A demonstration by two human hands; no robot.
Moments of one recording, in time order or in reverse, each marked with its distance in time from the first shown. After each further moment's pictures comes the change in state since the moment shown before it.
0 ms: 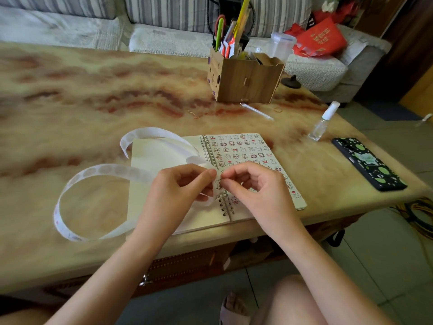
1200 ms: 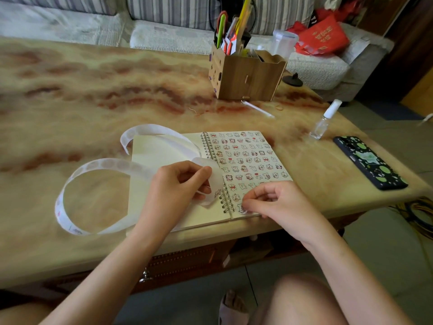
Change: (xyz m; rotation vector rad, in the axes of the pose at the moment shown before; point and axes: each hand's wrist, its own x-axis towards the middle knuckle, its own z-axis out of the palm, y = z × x) left_hand 0.006 -0.010 0.001 0.024 0.055 -0.037; right_hand -0.009 0.010 -0.028 -0.114 -0.157 0.476
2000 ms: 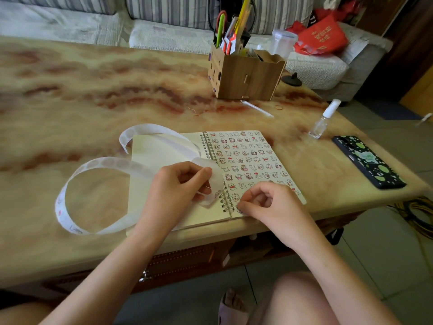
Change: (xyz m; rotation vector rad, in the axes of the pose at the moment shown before) left_hand 0.000 0.000 0.000 0.019 -0.004 -0.014; right_hand -0.003 0.008 0.010 -0.121 0.101 -0.125
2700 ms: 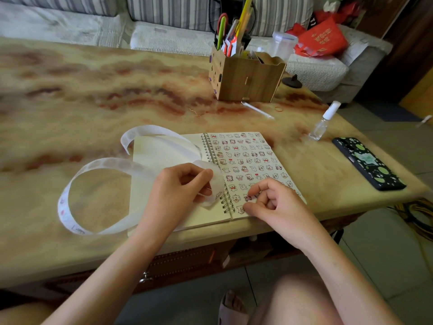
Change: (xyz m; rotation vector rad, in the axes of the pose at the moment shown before) left_hand 0.001 -0.003 -0.001 -0.004 -0.014 0.004; right_hand 0.001 0.007 -0.006 0.044 -0.055 0.006
